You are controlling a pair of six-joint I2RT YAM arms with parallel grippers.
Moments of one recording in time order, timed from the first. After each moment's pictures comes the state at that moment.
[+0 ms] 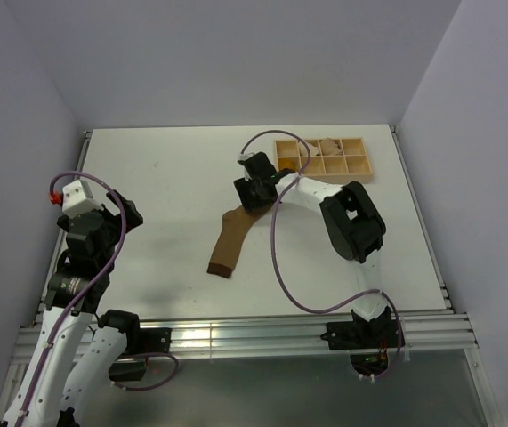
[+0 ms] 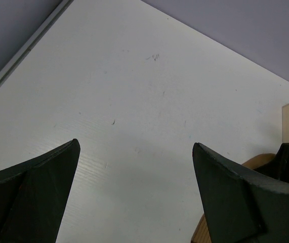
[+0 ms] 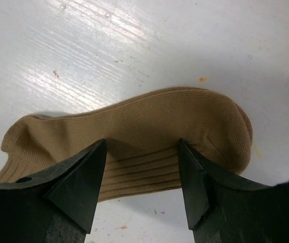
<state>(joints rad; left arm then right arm) -0.21 0.56 0.74 -0.48 -0.44 -0.47 0.60 2.08 1.47 -0.36 0.03 0.17</state>
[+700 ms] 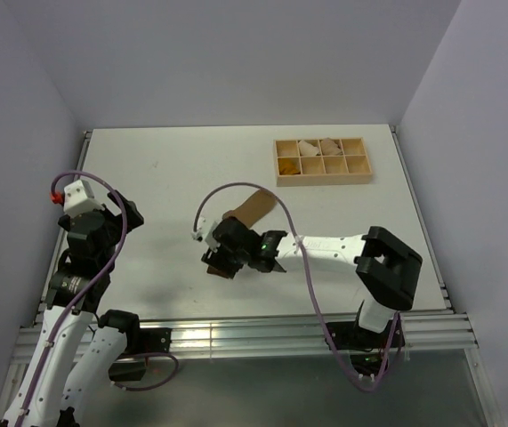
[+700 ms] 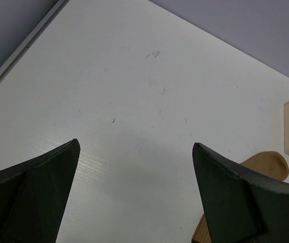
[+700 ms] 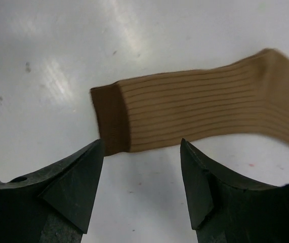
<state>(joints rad) -0.21 0.56 0.74 -0.48 -0.44 -0.47 1.08 1.65 1.05 -0.19 0.10 -0.09</state>
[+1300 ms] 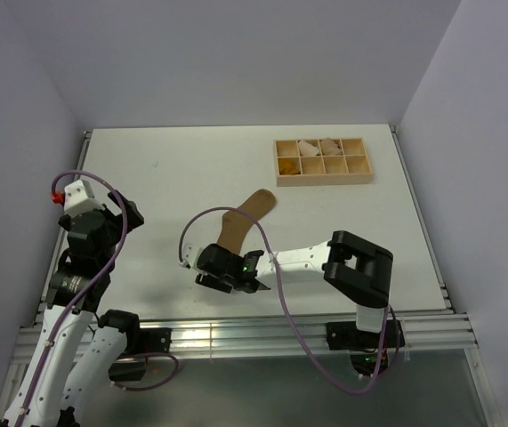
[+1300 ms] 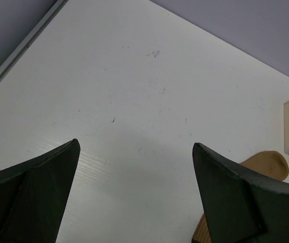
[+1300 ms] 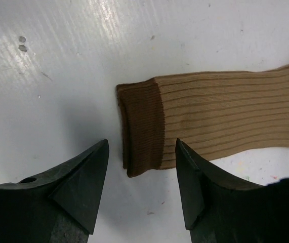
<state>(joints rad) -0.21 0.57 0.74 -0.48 -0.43 -0.47 1.24 1.82 1.05 -0.14 0.27 -0.15</state>
